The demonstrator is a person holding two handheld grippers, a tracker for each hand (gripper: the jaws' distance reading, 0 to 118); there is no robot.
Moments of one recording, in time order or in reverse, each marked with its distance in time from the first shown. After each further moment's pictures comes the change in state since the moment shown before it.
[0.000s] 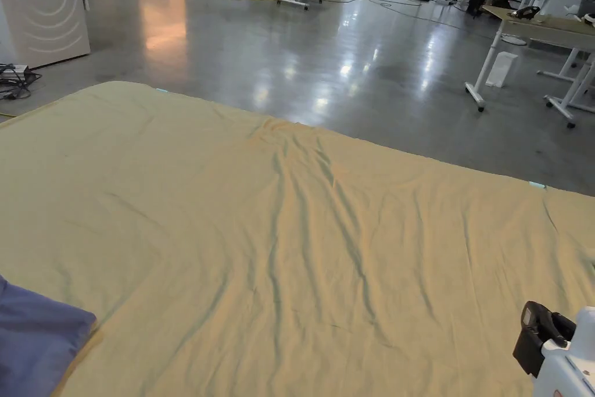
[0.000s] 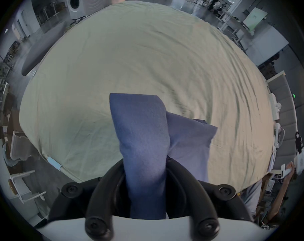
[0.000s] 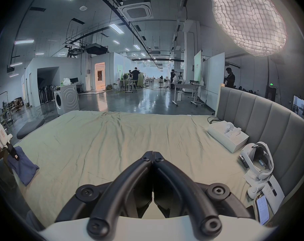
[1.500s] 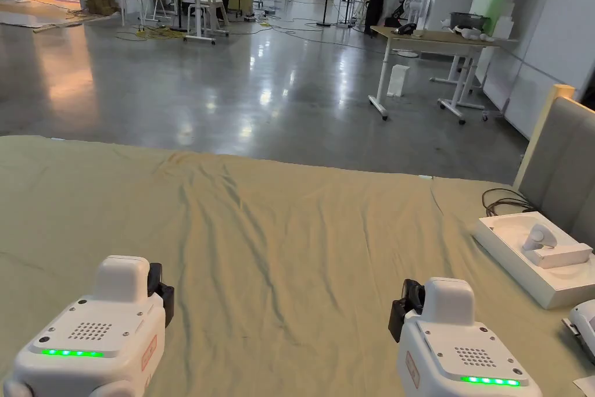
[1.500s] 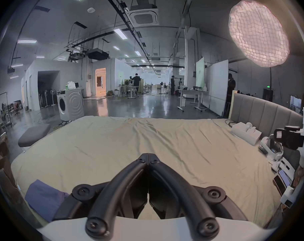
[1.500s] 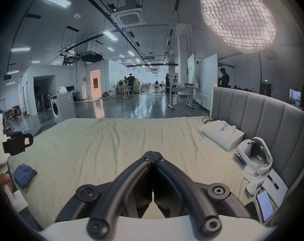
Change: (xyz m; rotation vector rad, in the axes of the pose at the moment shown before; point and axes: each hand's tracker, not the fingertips) left arm 0.418 -0.151 0.032 1.006 -0.119 -0.282; right arm 0.023 -0.016 0.014 0.056 -0.036 -0.056
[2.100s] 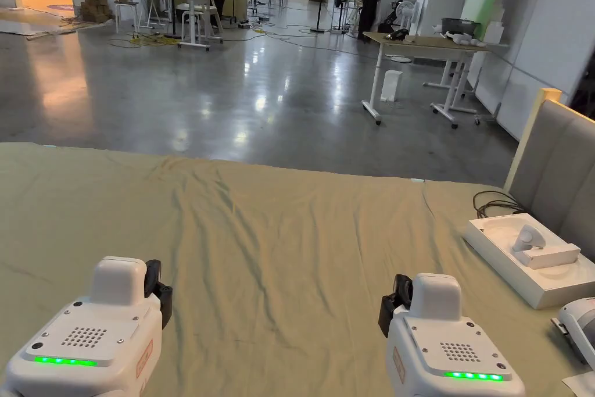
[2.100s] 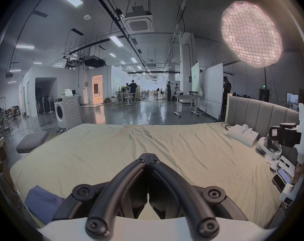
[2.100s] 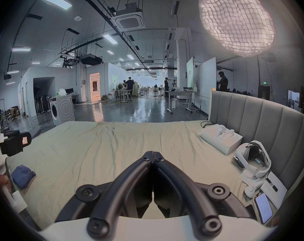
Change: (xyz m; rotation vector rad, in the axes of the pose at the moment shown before) left arm 0.011 0.006 0.009 0.072 -0.025 -0.036; right arm 0.000 0.003 0.001 0.034 -0.012 0.008
